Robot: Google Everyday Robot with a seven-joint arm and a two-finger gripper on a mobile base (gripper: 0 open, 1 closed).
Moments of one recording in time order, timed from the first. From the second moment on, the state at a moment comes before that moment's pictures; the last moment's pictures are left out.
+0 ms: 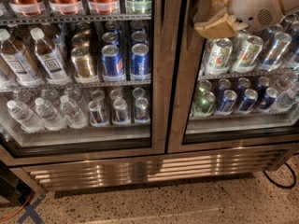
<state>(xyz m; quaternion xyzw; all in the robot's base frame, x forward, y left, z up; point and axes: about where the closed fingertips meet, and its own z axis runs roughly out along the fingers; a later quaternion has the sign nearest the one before) 0.552 -0.116 1.023 -0.62 0.64 0.13 0.44</state>
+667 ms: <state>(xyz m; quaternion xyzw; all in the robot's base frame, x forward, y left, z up) 0.552 -0.116 1.025 -0.62 0.64 0.12 0.44</state>
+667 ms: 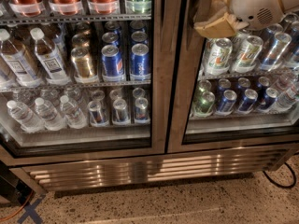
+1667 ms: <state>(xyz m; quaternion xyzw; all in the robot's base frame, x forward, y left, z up) 0.558 -0.118 1.030 -0.61 0.65 0.11 0.44</state>
